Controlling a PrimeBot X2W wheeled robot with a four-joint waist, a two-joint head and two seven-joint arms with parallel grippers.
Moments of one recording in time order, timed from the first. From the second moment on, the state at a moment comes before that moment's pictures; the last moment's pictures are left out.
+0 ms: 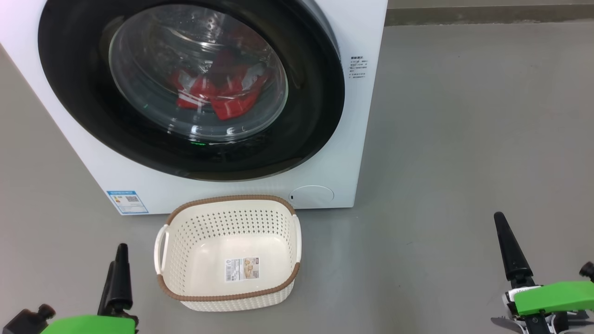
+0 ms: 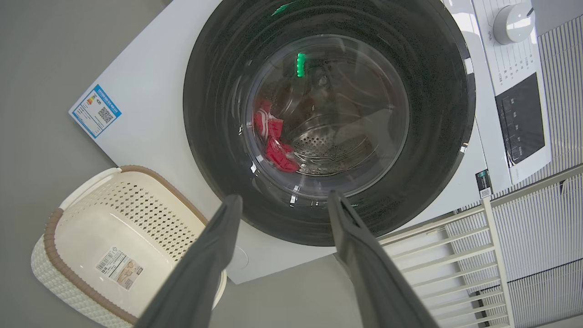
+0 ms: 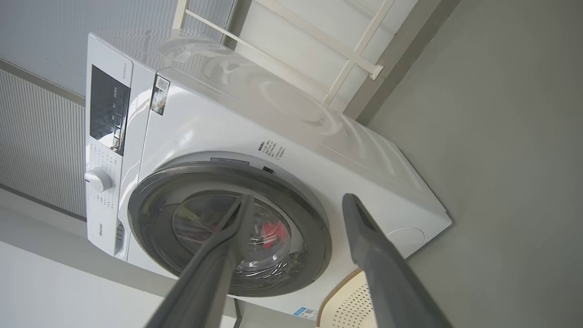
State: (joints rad) left arm -0.07 0.07 -0.02 0.24 -1.20 -0.13 -0.07; right arm -0.05 -0.17 -0.01 0.16 1.31 0.13 -0.07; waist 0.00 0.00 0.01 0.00
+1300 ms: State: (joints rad) left arm -0.11 0.07 -0.02 0.26 -0.44 -0.13 -0.18; right arm -0.10 -0.24 0.07 0.17 0.66 0.13 -0.18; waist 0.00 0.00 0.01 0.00
